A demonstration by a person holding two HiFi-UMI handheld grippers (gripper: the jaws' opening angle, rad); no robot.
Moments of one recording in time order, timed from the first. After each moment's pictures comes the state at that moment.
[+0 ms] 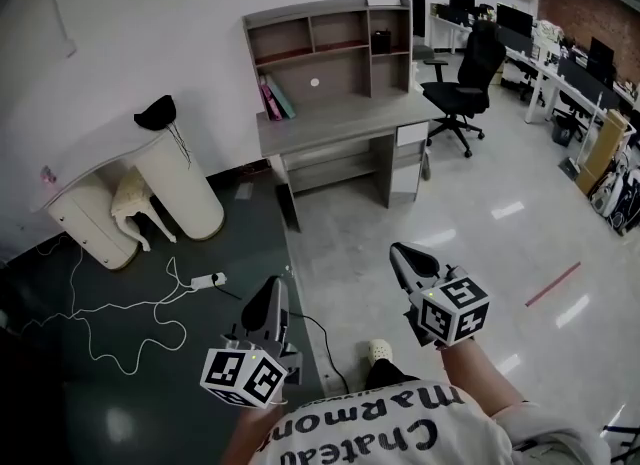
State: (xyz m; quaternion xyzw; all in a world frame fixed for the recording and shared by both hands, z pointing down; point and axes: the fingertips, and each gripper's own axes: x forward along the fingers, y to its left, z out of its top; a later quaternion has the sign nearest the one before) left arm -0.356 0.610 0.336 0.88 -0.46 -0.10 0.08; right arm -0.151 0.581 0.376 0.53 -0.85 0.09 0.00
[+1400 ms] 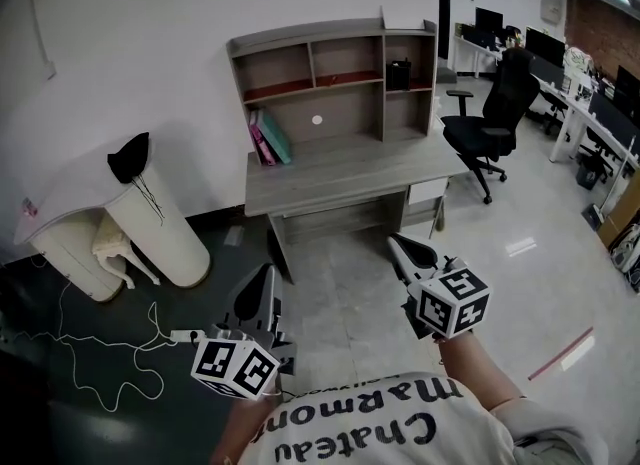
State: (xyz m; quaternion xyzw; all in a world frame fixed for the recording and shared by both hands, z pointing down) left arm -0.243 0.313 0.296 0.86 -0.48 -0.14 0.04; right arm -0.042 0.266 0.336 0.49 -0.87 0.06 -0.02
